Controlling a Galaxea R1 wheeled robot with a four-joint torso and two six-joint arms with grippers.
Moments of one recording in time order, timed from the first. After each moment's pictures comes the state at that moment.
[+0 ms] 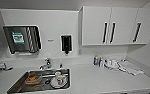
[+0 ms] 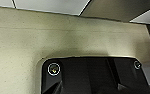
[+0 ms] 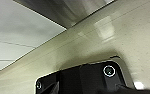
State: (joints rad) left arm 1.49 2.69 -2.31 0.08 -0.18 -0.14; right arm -1.37 2.37 -1.88 0.12 0.07 0.18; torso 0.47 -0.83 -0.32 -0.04
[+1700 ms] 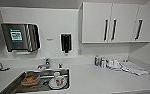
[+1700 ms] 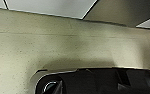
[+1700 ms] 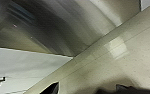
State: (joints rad) left arm 1.51 2.72 -2.33 0.06 -0.17 -0.14; right arm -1.20 2.11 -1.59 0.13 0.05 0.39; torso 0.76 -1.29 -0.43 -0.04
